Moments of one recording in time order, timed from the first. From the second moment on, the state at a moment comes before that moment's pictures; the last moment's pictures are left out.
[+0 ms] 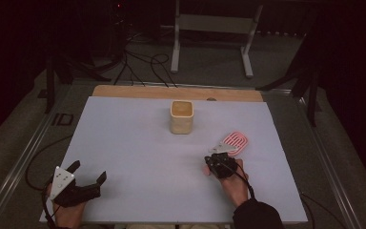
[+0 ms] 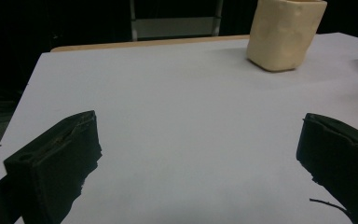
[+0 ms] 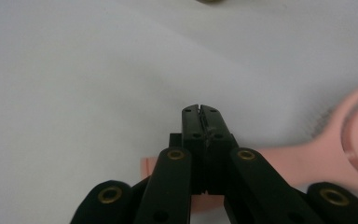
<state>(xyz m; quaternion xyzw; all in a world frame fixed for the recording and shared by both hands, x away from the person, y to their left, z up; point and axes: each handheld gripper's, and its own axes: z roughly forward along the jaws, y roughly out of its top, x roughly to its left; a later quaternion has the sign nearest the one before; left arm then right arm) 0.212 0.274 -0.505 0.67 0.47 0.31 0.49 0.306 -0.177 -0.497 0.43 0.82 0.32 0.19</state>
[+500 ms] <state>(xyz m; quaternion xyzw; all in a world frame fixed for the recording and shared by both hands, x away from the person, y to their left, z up) 0.213 0.273 -0.506 0.66 0.48 0.31 0.48 0.284 -0.212 -0.495 0.45 0.81 0.33 0.19</state>
